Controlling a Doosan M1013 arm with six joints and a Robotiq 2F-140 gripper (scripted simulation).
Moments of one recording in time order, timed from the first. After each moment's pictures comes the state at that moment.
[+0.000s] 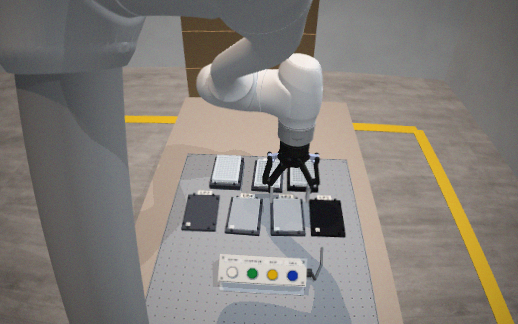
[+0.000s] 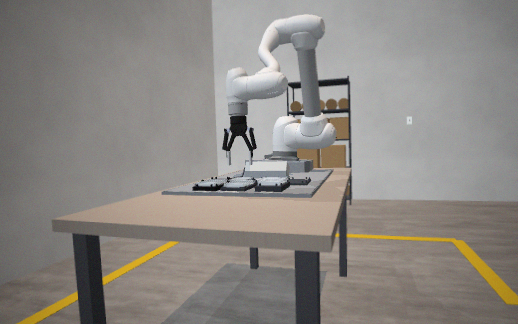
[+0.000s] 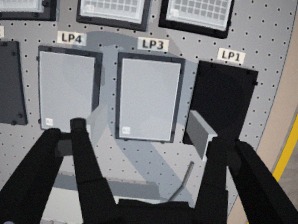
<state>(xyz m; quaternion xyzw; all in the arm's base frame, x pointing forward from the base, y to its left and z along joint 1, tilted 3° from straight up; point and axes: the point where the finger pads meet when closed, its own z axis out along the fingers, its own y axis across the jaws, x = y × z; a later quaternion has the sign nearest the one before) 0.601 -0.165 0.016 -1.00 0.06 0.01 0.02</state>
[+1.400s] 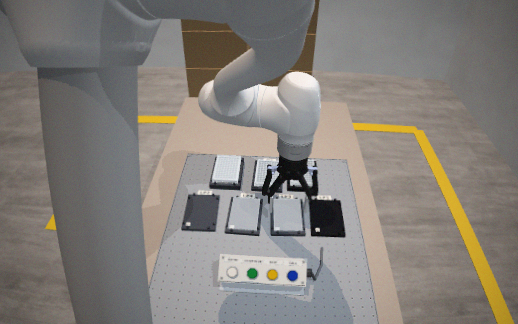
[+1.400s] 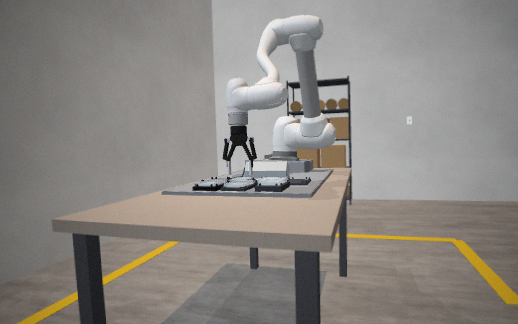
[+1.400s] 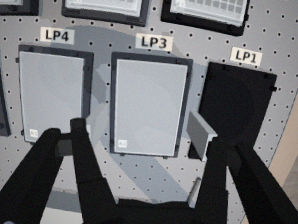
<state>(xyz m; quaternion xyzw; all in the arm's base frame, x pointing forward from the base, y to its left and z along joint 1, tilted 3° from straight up) 0.601 -0.163 -0.029 -1.00 0.06 0.01 0.02</state>
